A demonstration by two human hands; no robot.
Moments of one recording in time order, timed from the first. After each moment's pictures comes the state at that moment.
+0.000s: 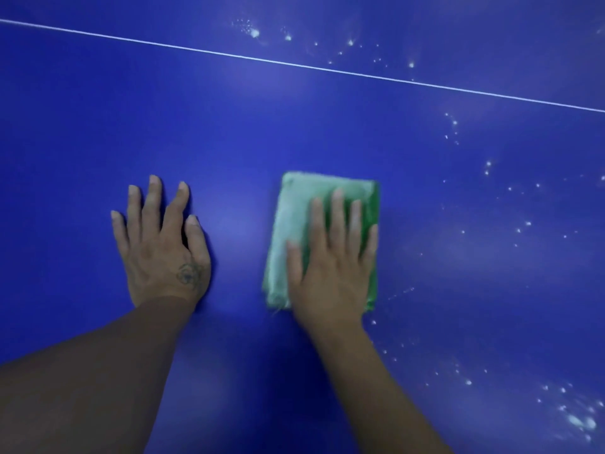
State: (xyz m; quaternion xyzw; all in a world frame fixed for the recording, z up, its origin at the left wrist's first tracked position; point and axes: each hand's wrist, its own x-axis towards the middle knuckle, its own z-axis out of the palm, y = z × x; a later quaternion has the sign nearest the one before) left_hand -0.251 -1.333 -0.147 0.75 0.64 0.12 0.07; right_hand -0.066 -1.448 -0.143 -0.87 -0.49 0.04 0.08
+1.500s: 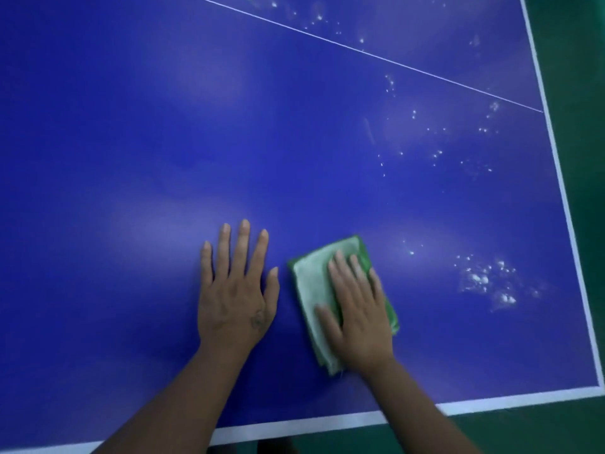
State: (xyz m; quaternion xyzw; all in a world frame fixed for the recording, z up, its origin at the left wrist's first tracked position) left_hand -0.304 -1.576 -0.154 0.87 0.48 0.07 0.11; right_hand -0.112 -1.724 -0.143 -0.80 -0.59 0.06 0.09
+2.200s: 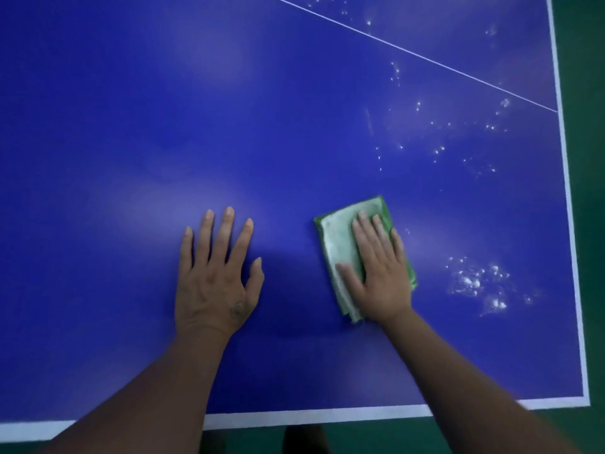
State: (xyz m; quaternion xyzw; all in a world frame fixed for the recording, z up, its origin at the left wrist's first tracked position) left_hand -0.297 -1.576 -0.148 0.86 0.49 0.09 0.09; right_hand -0.011 -1.697 -0.141 -0.79 -0.61 0.04 0.07
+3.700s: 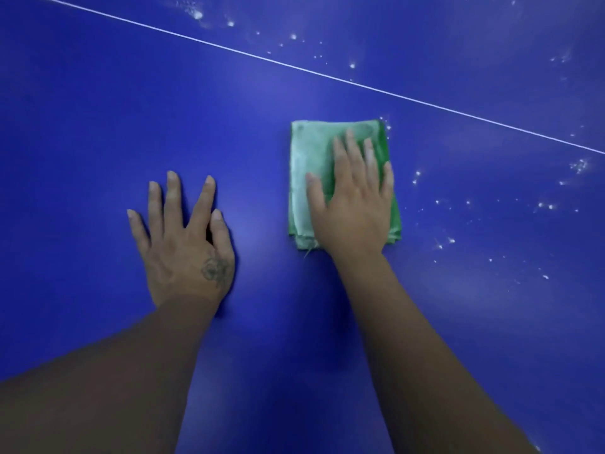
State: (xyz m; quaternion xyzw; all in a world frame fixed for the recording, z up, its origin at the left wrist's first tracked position) left_hand -0.085 -1.432 -0.142 0.69 0.71 0.07 0.07; right_hand 0.132 -1.431 -0.156 -0.83 -0.53 0.02 0.14
